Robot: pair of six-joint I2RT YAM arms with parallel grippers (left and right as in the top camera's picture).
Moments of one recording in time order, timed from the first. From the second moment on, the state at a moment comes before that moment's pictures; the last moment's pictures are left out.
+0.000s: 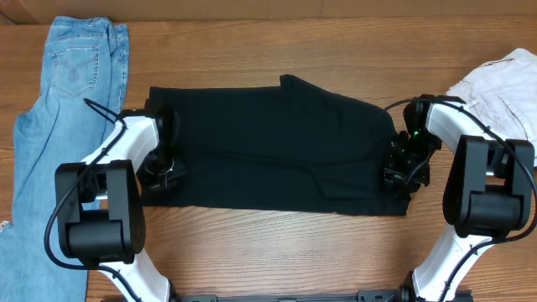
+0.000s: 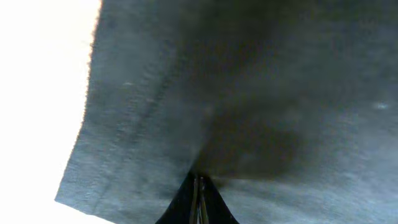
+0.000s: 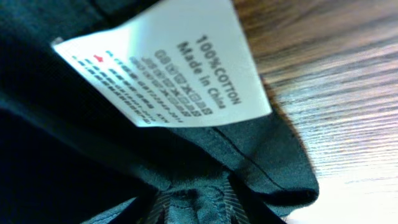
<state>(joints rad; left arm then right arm) 0.04 1.93 1.17 -1.02 -0.13 -0.48 -0.10 2.04 1.28 -1.24 -0.14 0.20</state>
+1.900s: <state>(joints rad) 0.22 2.30 1.67 -0.40 0.28 -0.12 -0.10 1.62 1.40 -1.14 -0.11 0.23</state>
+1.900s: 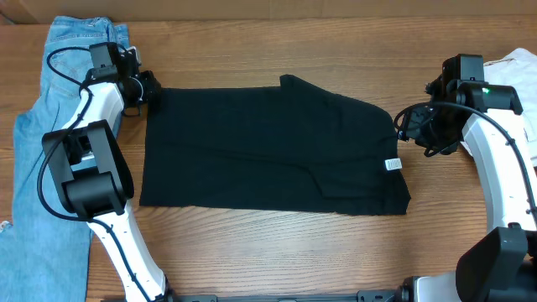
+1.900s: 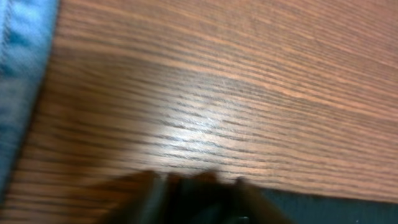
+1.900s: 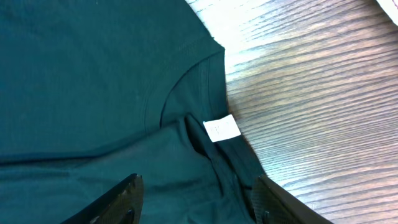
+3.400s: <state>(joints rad) 0.21 2.28 1.71 -0.74 0.33 -0.11 0.28 2.41 1.95 -0.49 -0.31 0.01</state>
